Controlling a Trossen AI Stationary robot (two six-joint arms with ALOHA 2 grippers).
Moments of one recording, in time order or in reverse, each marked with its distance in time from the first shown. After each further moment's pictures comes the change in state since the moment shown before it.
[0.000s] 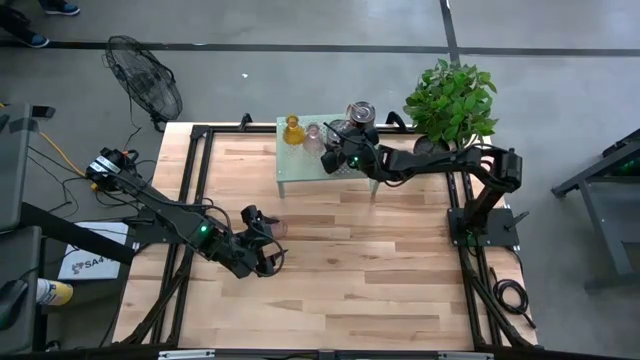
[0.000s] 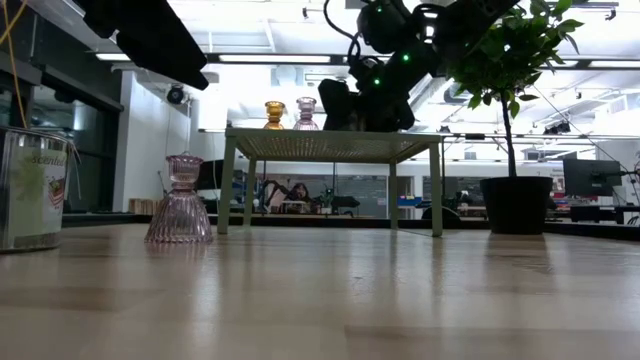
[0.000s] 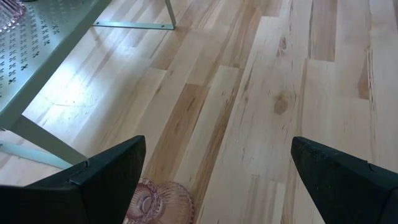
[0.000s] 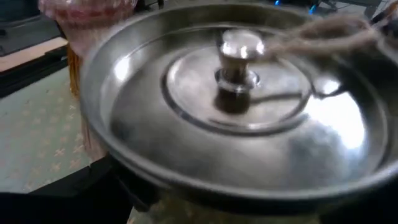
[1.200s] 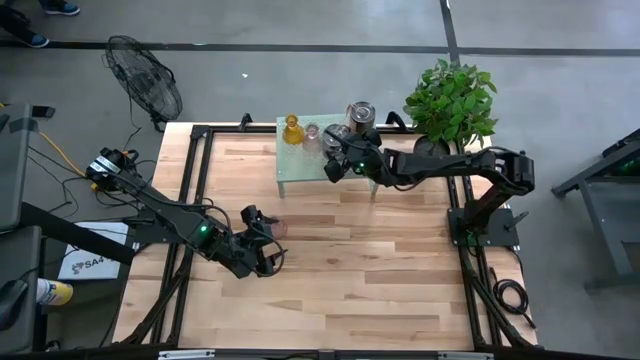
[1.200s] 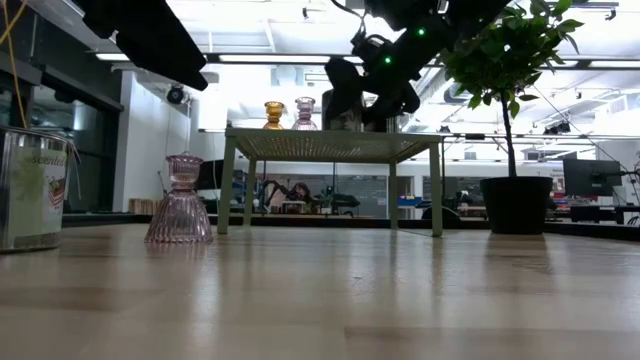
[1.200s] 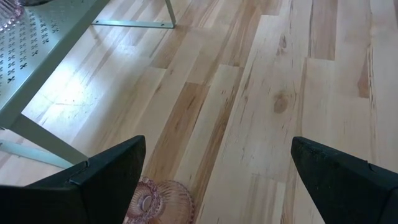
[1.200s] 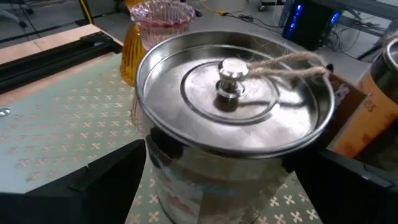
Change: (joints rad) left arm 0.000 -0.001 0.000 -0.005 0.003 -0.003; right arm 0.059 -0.097 -0.001 -0.113 -0.024 -0.054
